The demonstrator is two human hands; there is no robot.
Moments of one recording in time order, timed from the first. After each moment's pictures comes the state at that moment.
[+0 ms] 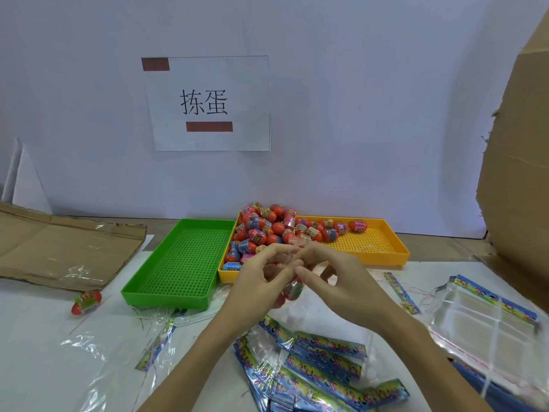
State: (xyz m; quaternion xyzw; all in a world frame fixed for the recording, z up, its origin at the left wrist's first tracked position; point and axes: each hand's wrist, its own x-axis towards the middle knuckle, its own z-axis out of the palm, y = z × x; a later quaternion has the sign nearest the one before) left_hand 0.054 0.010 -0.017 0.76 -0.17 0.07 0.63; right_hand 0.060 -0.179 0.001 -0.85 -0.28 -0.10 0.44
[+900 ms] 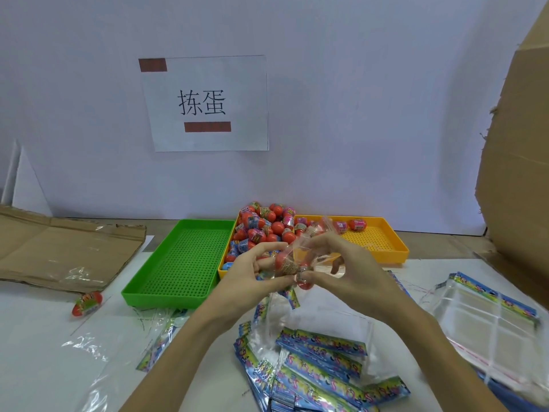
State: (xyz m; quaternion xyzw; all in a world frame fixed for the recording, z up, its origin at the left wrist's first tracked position) left_hand 0.065 0.031 -0.015 0.74 -0.16 -0.06 0.65; right_hand 0.064 -0.193 0.010 -0.87 -0.25 -0.12 0.40
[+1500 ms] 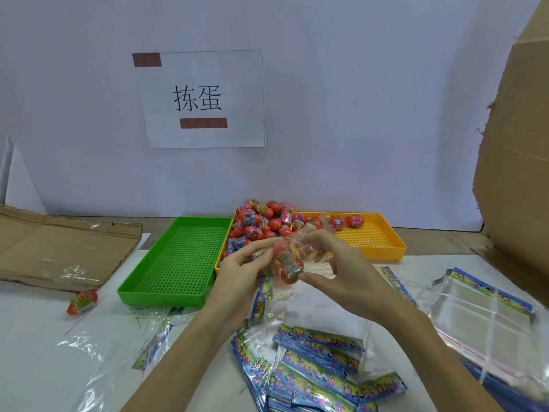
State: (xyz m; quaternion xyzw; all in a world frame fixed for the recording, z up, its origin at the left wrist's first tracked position) left_hand 0.063 0.017 -0.017 0.59 -0.04 0.00 0.80; right_hand 0.059 -0.188 0.009 -0.89 -0.25 -0.11 0.38
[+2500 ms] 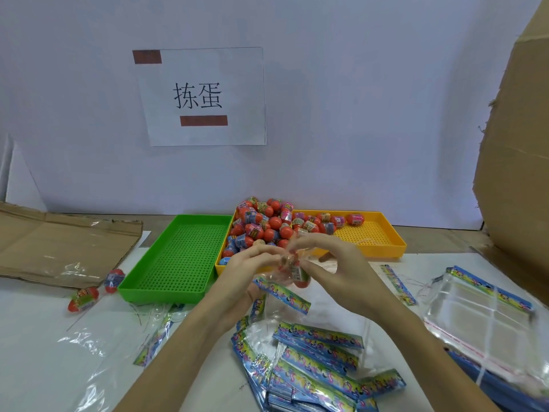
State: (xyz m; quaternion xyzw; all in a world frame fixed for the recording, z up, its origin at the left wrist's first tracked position) left_hand 0.066 0.022 -0.017 0.62 -0.01 -0.09 0.78; right_hand 0.063 -0.184 0.003 -0.86 -0.26 -0.12 0.42
